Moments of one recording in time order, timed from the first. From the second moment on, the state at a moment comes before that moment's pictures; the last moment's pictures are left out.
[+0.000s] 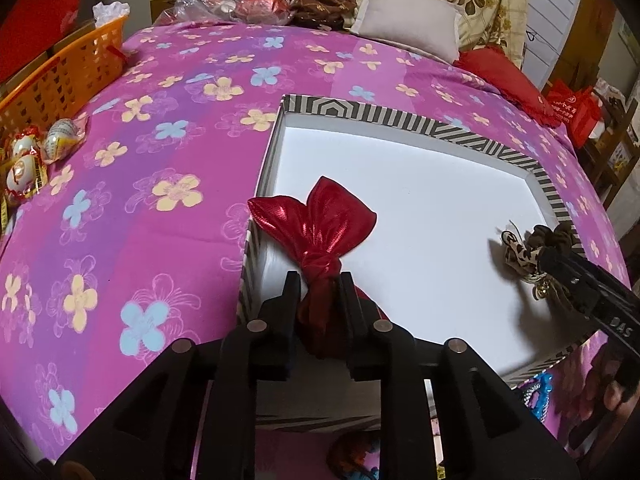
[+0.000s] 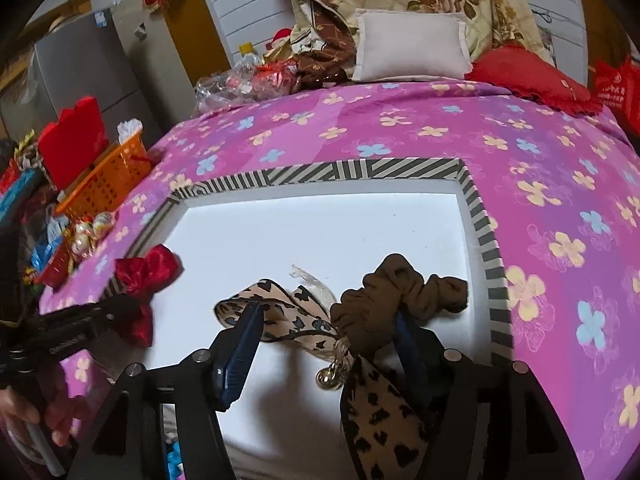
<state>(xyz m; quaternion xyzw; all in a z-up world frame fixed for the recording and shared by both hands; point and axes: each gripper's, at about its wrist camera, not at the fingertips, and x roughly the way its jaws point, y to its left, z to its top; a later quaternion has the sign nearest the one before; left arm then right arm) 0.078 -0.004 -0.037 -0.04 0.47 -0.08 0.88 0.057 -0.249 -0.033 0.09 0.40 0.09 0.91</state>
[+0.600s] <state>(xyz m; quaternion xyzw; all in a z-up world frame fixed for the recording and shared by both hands) 0.007 0.013 0.010 -0.05 0.43 -0.10 0.90 -0.045 -0.228 0.021 0.06 0.37 0.12 0.92</state>
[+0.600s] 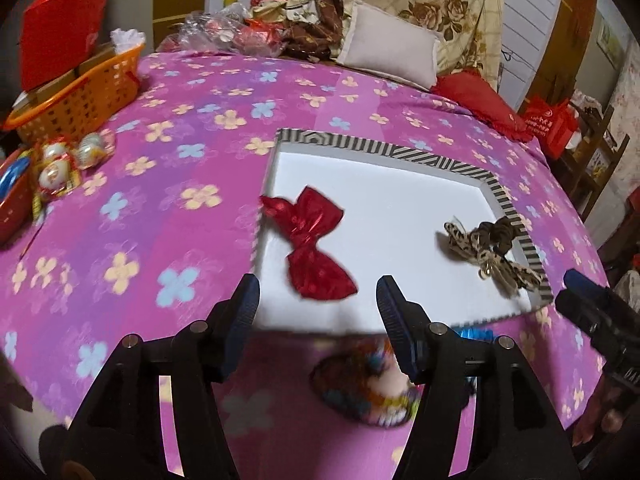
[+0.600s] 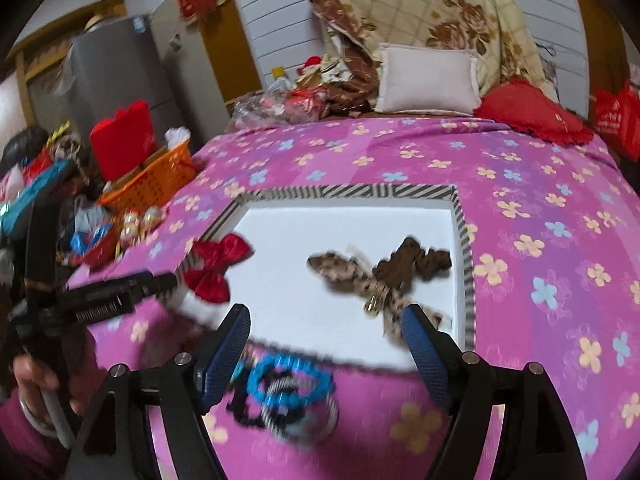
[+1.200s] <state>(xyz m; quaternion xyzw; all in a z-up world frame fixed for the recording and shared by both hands) -0.048 0.022 -0.025 -0.05 0.47 -0.08 0.88 -0.065 -0.182 -0.028 -0.01 0.42 0.12 0.90</state>
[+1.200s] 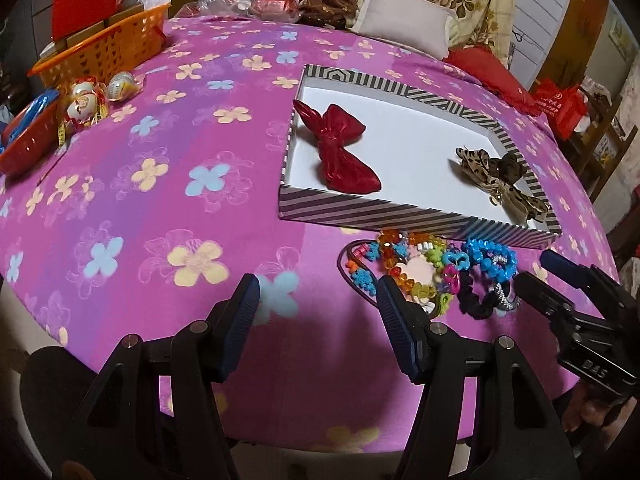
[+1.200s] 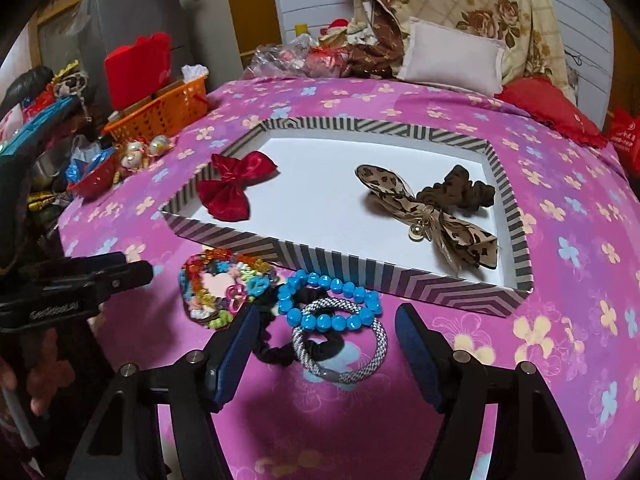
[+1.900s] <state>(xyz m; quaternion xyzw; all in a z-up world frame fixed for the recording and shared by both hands) -0.043 0.020 -0.033 -0.06 0.48 -0.08 0.87 -0.058 -0.161 -0.038 -0.04 0.43 0.16 0.89</state>
